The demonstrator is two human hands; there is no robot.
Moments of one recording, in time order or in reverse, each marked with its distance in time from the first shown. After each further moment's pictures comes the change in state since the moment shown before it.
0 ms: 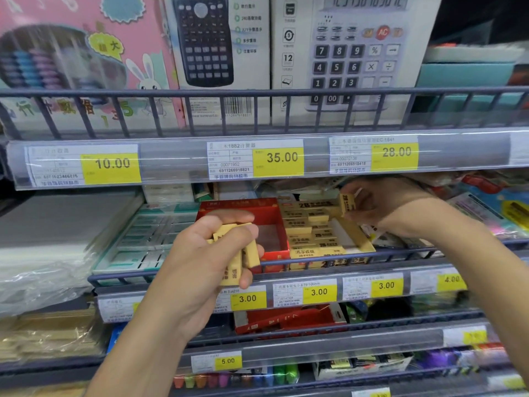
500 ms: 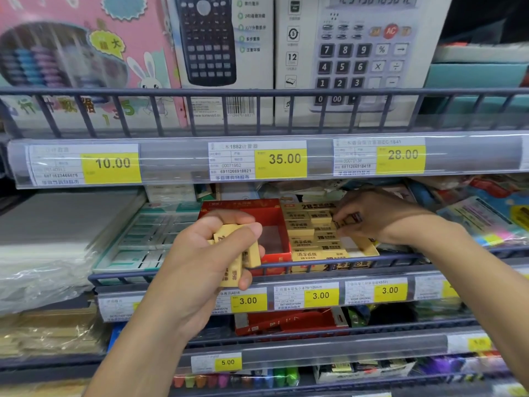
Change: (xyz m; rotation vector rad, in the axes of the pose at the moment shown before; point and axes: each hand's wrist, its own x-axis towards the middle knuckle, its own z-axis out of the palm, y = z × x) left_hand -0.001 0.002 0.001 0.002 0.009 0.003; right_hand 0.031 0.018 0.028 -0.145 -0.141 -0.135
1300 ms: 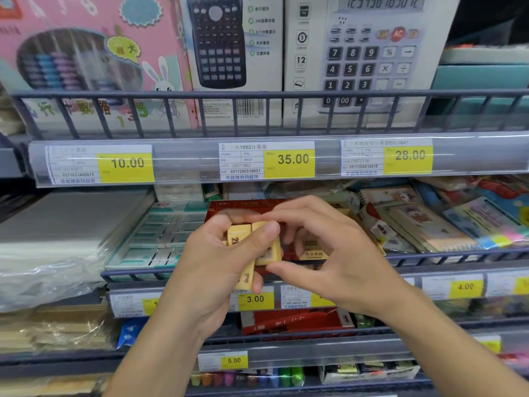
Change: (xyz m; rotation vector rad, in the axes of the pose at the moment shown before) left_hand -0.006 0.001 0.010 -0.030 0.023 0.051; right_hand -0.067 -0.128 0.024 0.671 0.442 -0.605
